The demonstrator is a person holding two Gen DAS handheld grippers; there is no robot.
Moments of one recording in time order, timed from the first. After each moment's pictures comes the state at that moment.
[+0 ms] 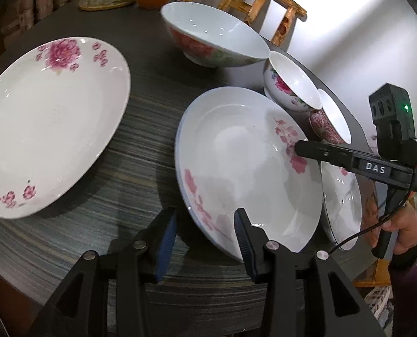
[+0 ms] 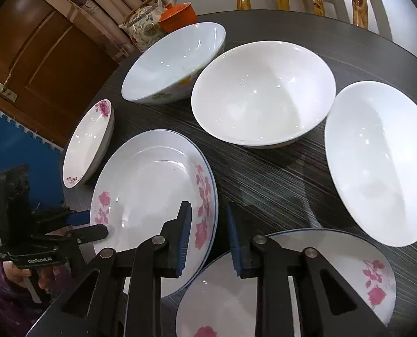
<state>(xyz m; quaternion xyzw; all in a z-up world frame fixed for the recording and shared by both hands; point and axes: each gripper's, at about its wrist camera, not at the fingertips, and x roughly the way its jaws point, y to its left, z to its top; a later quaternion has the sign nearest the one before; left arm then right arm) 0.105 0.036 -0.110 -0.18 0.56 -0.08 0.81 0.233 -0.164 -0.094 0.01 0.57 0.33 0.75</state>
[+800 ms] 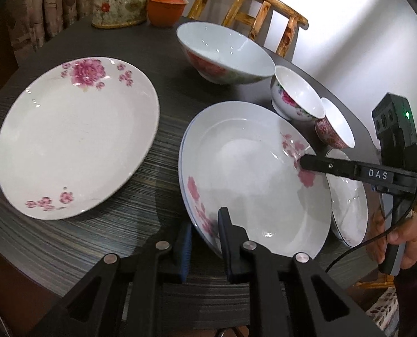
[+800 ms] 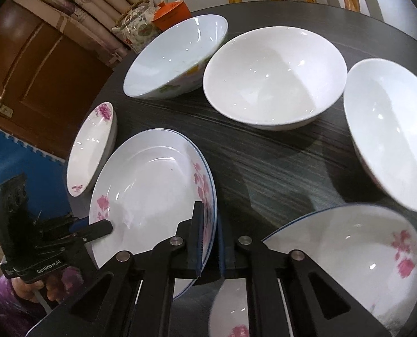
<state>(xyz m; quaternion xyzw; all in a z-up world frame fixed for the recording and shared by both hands) 0.092 0.054 -0.089 -0.16 0.53 -0.06 0.83 0.219 -0.153 -0.098 0.06 0.58 0.31 0.75</state>
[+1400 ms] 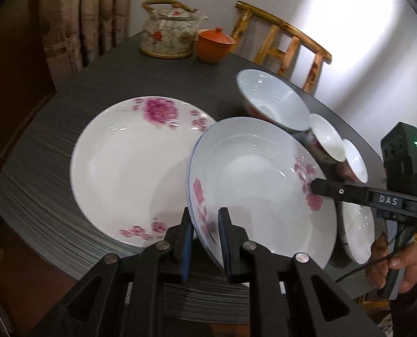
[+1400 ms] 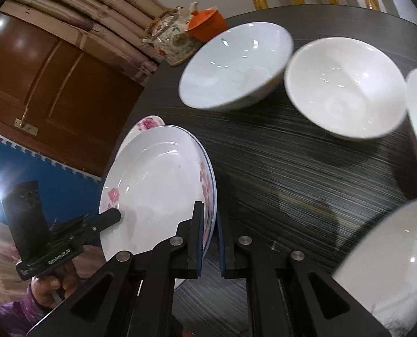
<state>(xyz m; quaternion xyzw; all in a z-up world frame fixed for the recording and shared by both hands) 0.081 0.134 -0.054 -0.16 0.50 0.00 0.85 0.207 -0.103 -0.075 0.13 0.56 0.34 0.74</state>
